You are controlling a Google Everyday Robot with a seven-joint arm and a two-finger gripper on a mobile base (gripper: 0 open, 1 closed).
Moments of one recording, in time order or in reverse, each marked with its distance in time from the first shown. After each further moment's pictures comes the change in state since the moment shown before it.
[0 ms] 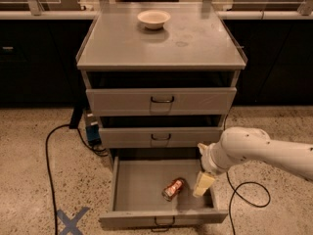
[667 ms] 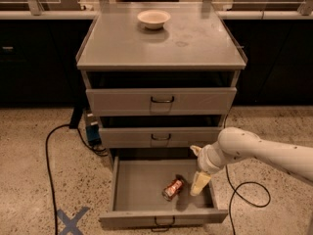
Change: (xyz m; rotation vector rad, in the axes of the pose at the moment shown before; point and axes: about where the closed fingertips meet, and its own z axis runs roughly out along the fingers) arm 0.009 -0.013 0.052 -0.069 -0.091 -0.069
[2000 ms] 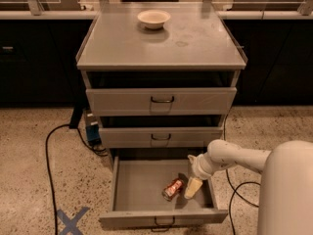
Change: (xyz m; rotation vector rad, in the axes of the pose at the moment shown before) arm 0.054 -0.023 0.115 -0.022 0.015 0.085
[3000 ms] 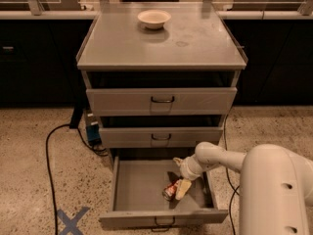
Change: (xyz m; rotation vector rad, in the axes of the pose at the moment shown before) arm -0.018 -0.008 0.073 -0.059 -0.067 -0.158
